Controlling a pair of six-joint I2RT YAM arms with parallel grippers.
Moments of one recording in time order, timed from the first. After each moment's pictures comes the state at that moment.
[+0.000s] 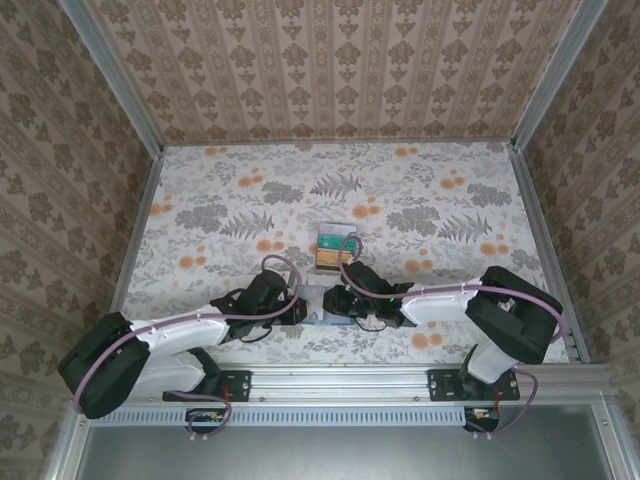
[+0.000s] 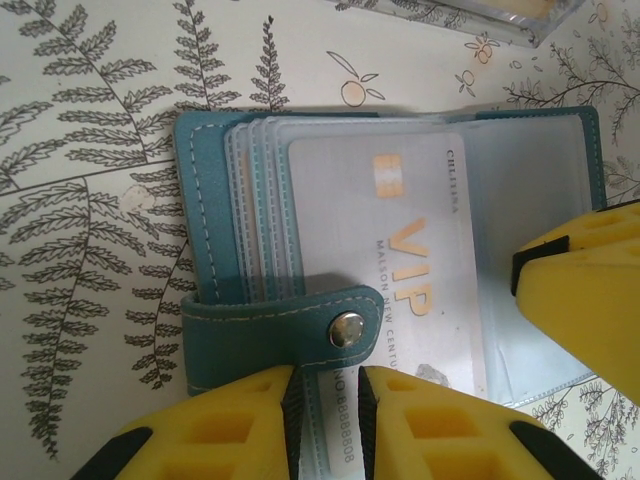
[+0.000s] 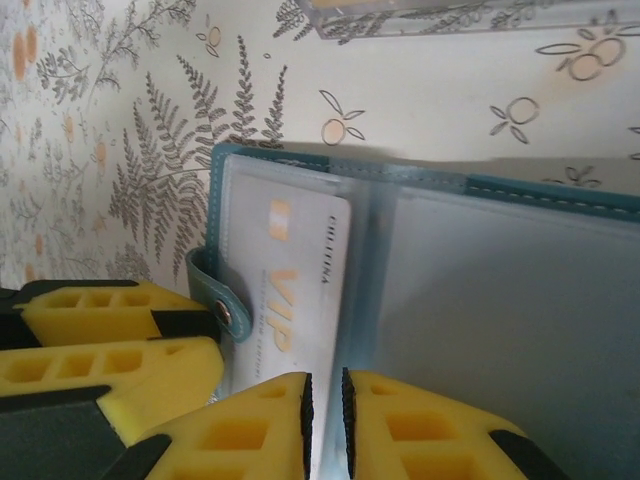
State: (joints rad) left arm -0.86 1.16 0.32 -0.01 0.13 -0.74; right arm 0.92 1.58 0.62 0.20 -0.11 1.05
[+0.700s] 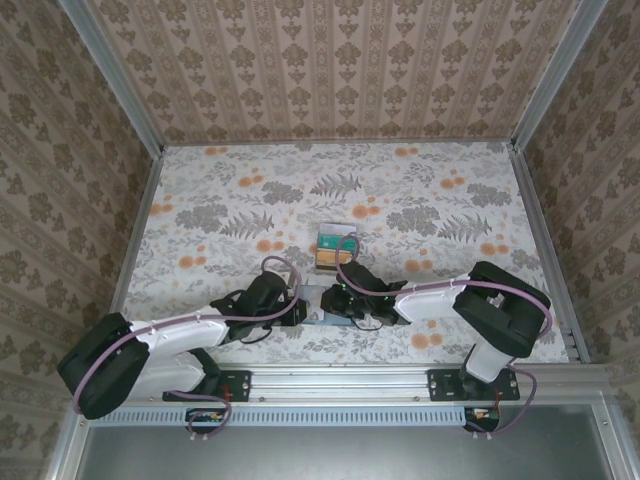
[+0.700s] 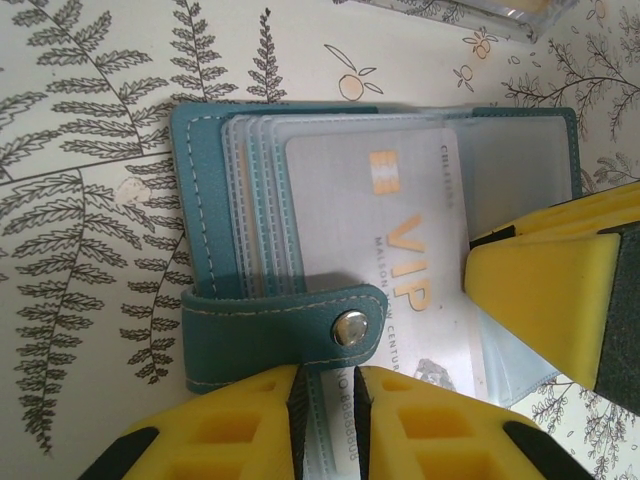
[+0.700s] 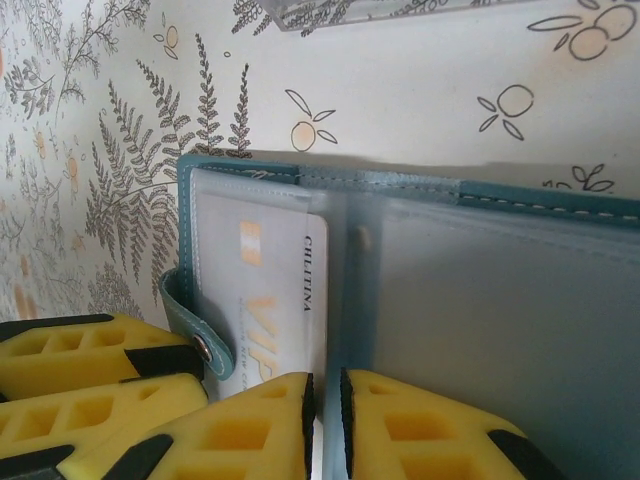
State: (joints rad) left arm -0.87 1.16 0.32 0.00 0.13 -0.75; right arm 0.92 1.65 0.64 0.21 -0.12 1.10
